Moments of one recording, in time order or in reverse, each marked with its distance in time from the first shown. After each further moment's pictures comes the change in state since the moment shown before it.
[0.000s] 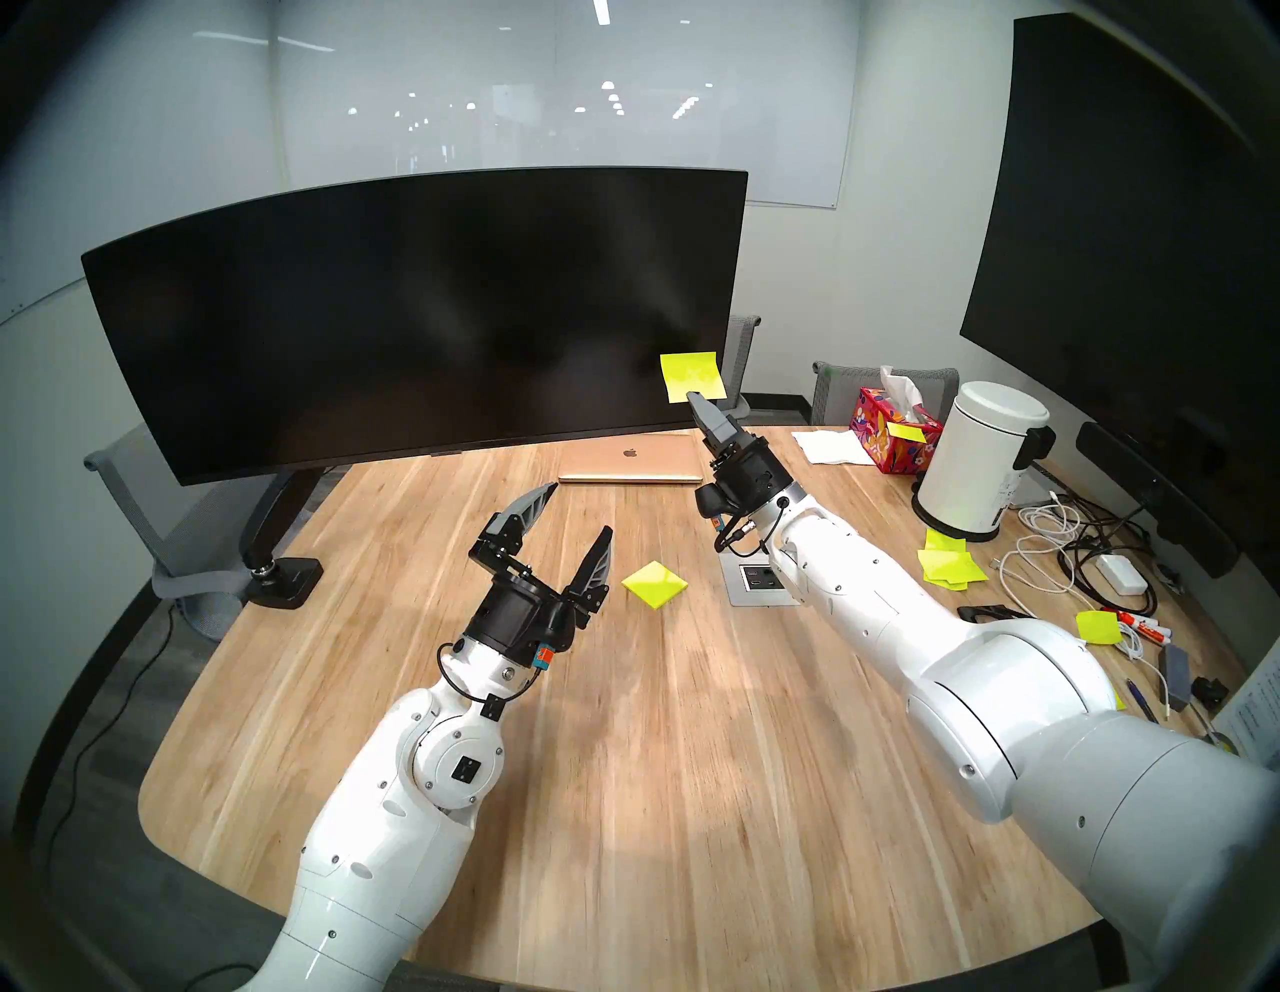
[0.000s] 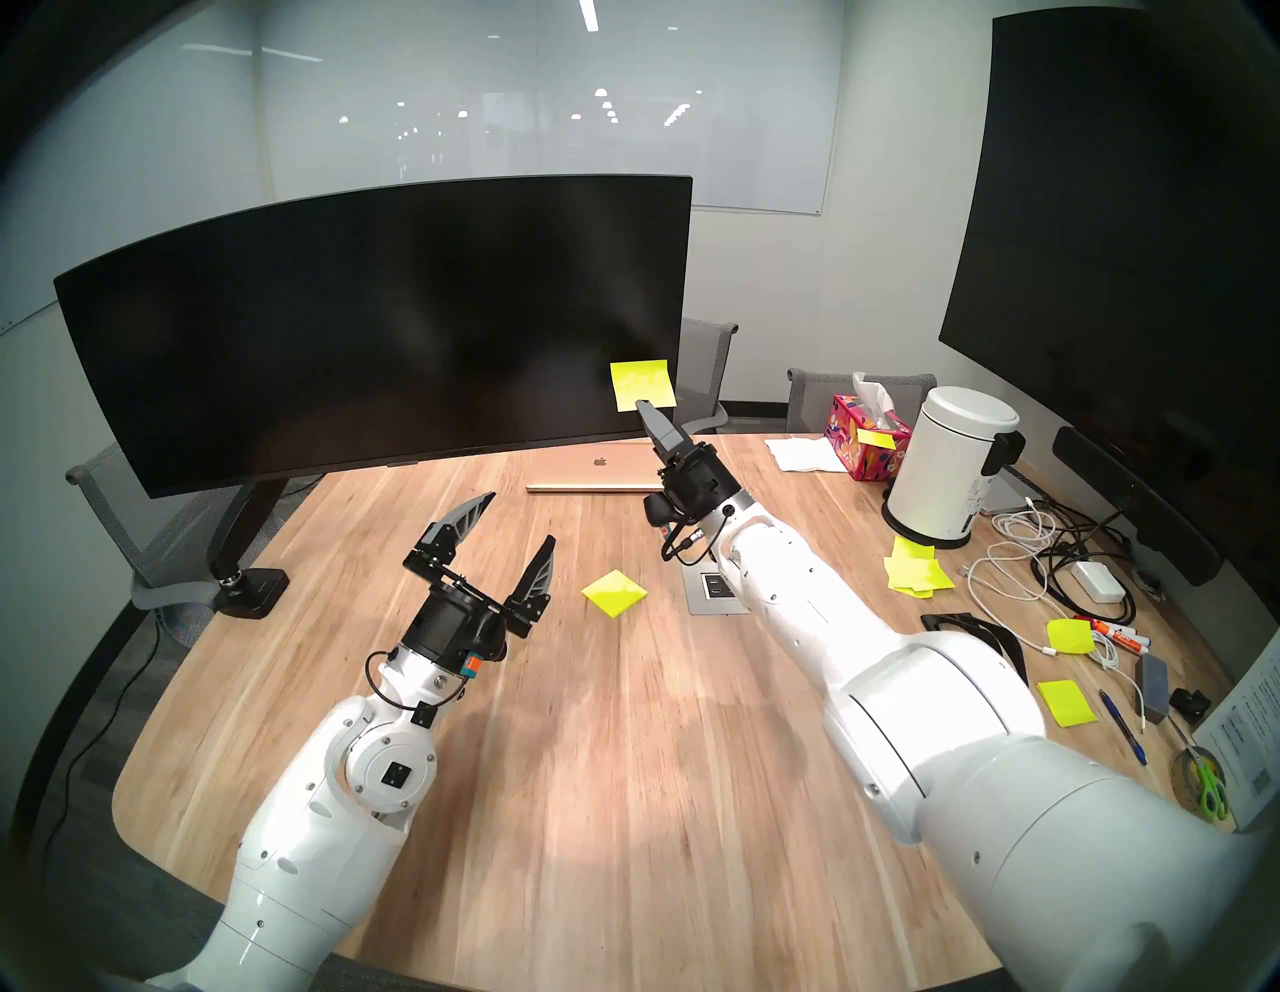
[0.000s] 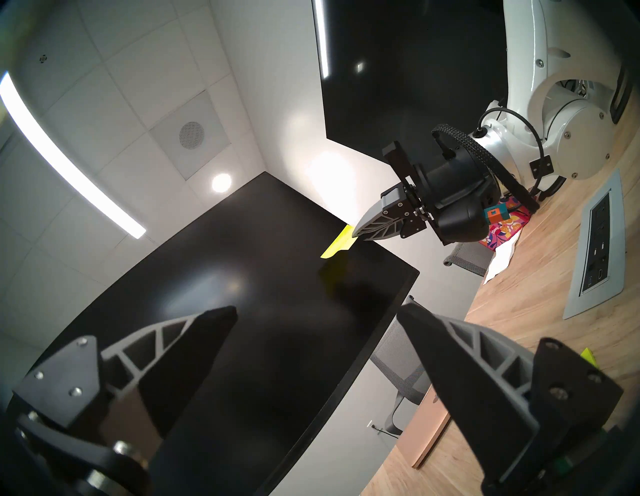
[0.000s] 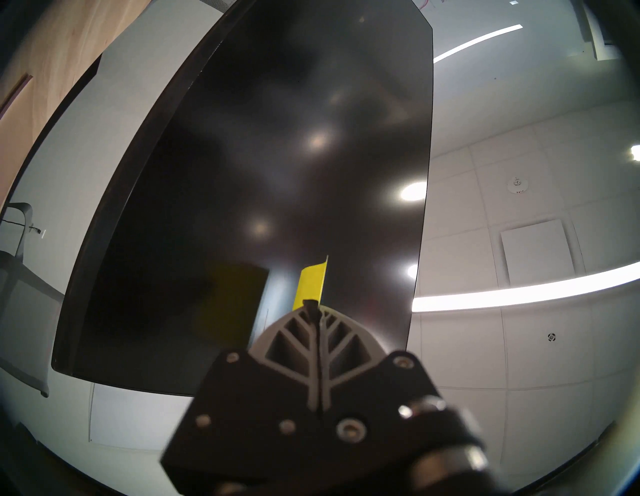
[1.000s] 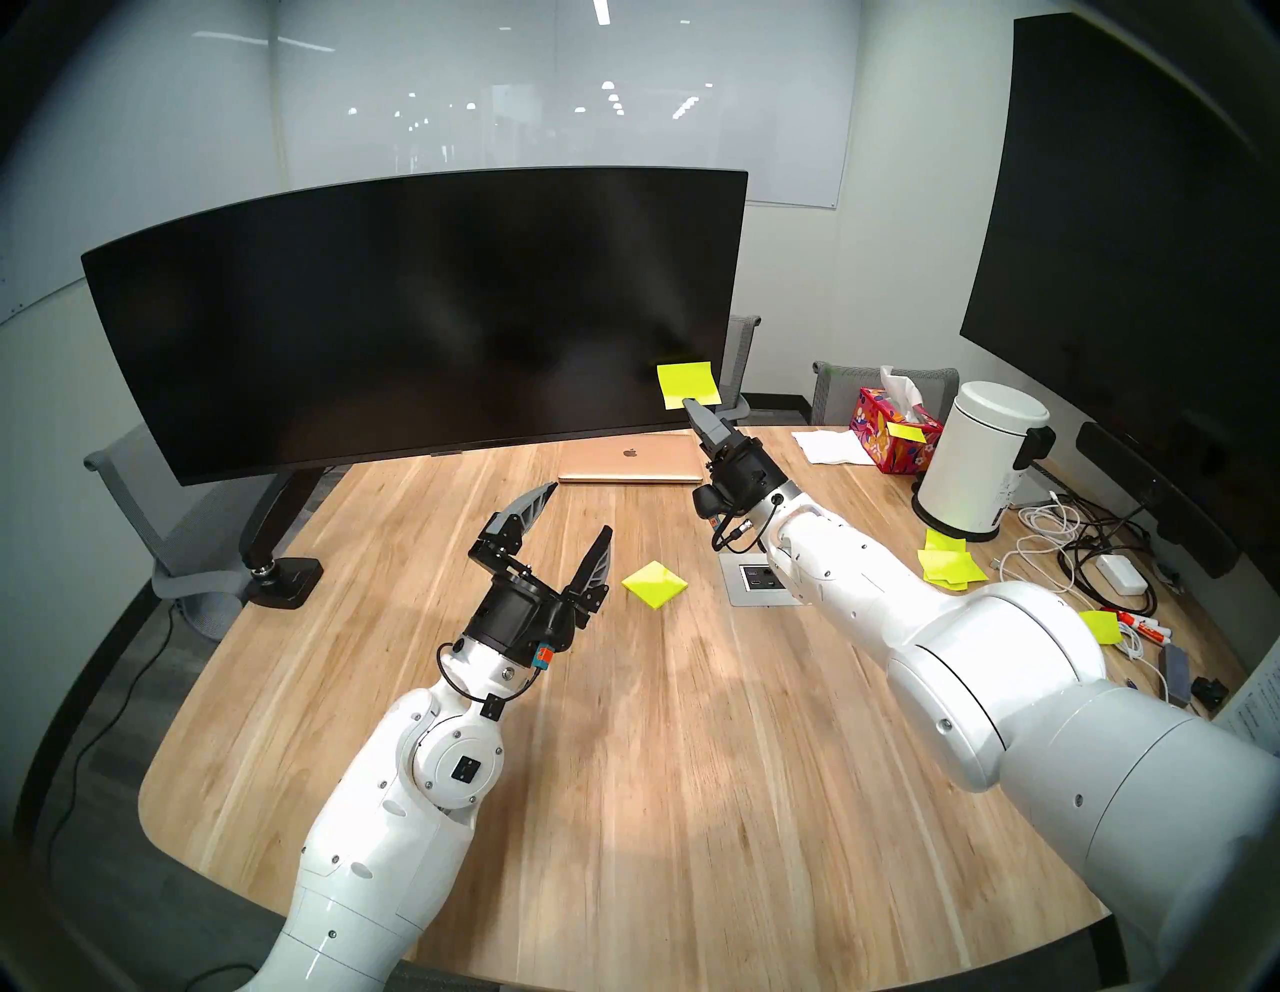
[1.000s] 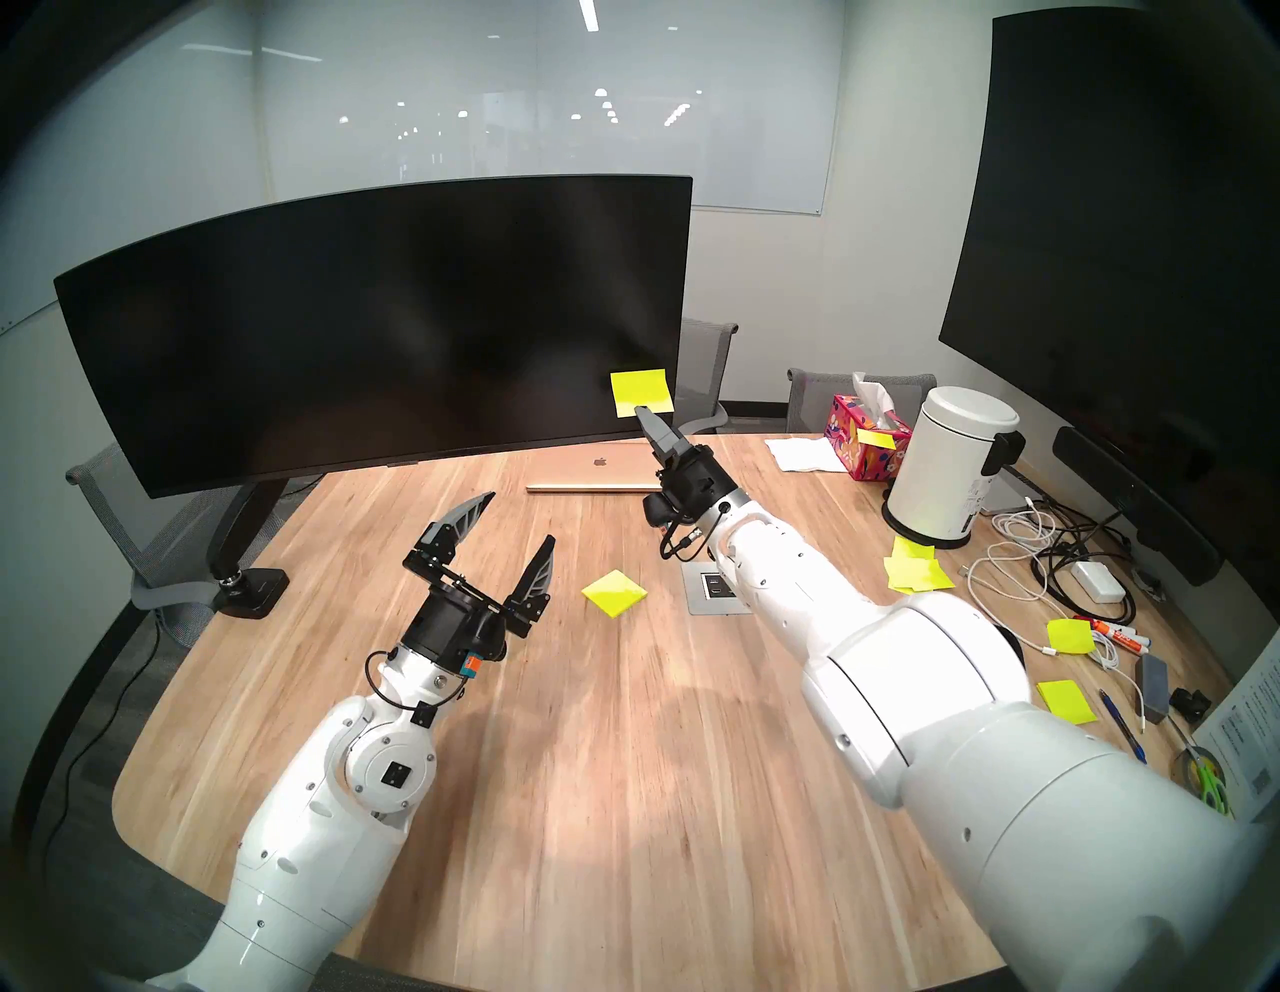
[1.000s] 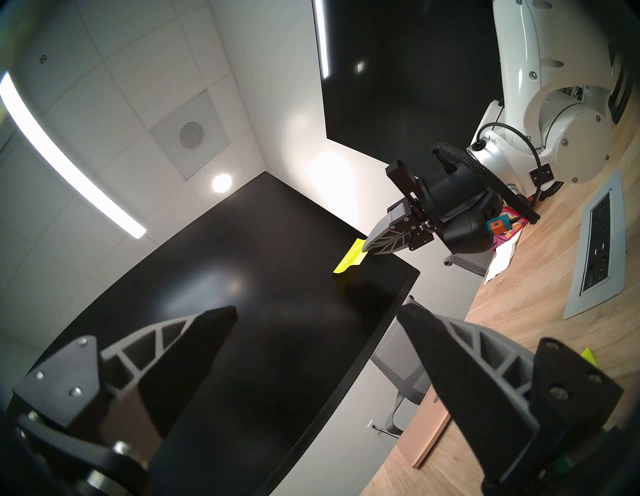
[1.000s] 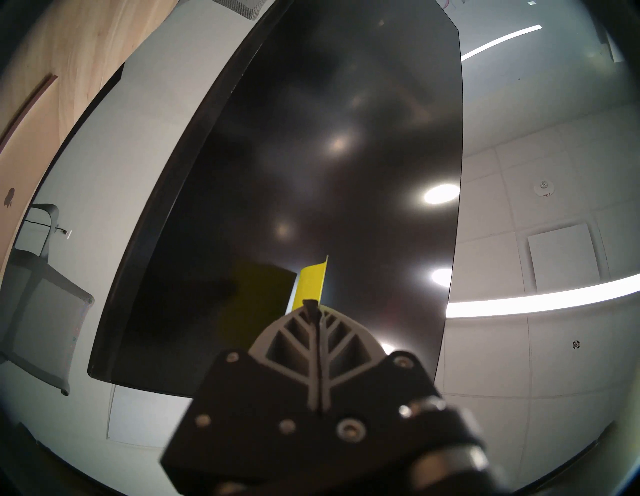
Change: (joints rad) left arm 0.000 -0.001 -0.002 0.000 0.001 -0.001 0.000; right arm 0.091 -0.058 -0.015 0.195 -0.024 -0.016 -0.005
